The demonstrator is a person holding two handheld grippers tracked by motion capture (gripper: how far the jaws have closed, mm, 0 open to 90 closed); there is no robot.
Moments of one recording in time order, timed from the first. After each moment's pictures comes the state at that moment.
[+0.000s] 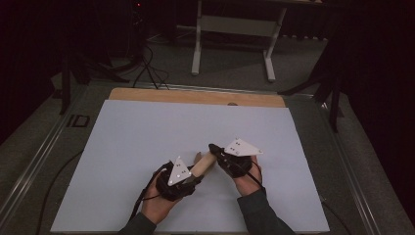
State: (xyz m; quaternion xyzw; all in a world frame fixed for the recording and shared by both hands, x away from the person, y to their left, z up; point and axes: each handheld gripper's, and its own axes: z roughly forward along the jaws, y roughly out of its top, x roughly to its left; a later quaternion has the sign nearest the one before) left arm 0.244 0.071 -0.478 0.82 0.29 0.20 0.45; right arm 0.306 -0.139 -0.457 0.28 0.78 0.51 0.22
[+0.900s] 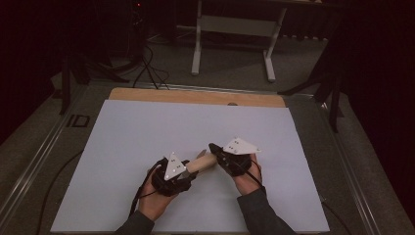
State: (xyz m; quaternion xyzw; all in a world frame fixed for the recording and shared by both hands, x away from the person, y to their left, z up) left arm 0.254 0.083 -0.481 0.81 0.33 0.21 0.44; right arm 0.310 -0.137 -0.457 0.28 0.79 0.49 0.23
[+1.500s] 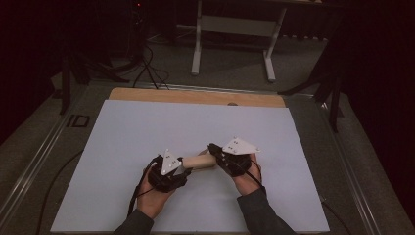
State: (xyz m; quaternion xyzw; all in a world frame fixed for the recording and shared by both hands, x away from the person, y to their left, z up) left arm 0.263 0.092 -0.488 0.79 0.37 0.22 0.42; right arm 0.309 -0.136 -0.456 0.28 0.79 0.49 0.22
